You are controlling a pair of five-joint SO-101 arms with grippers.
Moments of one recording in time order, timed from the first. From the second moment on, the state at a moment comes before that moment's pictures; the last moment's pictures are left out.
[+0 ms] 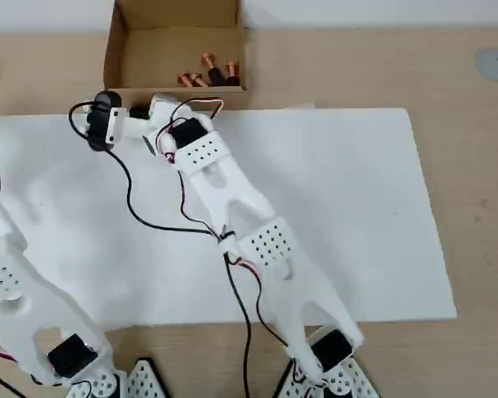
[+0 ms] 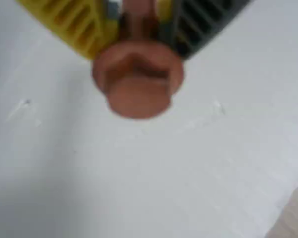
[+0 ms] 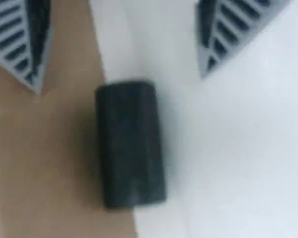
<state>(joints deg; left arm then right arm) -42.2 36.7 -42.7 100.0 -9.8 -37.7 71.5 -70.5 56.0 41.6</state>
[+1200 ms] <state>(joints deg) -41.6 23.0 -28.9 96.6 -9.8 -39.7 73.5 -70.6 51.3 41.6</state>
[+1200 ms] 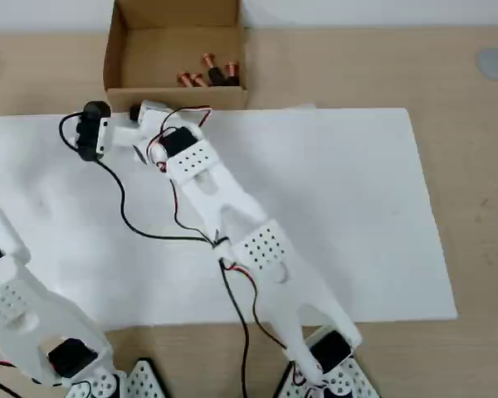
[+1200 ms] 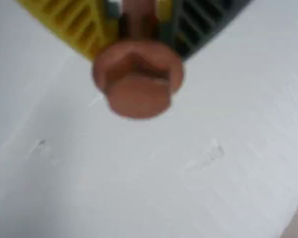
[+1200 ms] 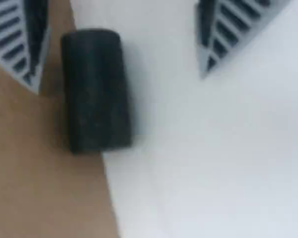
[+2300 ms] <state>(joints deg) -44.8 16.2 -26.8 95.2 -12.4 -38.2 72.2 -71.0 55.2 41.6</state>
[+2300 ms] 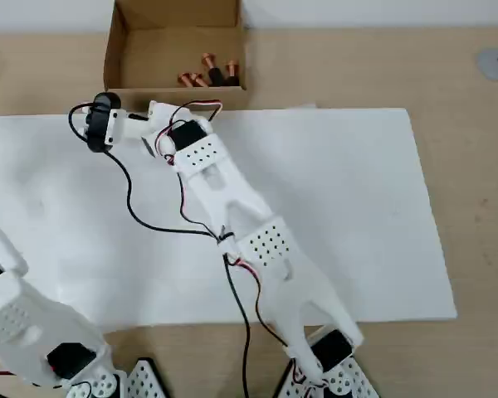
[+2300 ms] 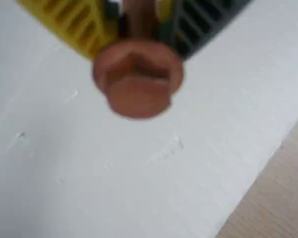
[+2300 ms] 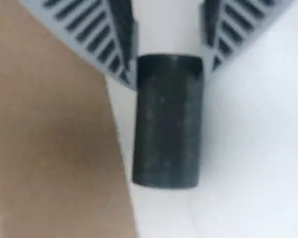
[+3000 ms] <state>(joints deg) -44.8 16.2 -26.8 96.4 -12.4 -35.3 54.5 -70.9 75.9 41.6</state>
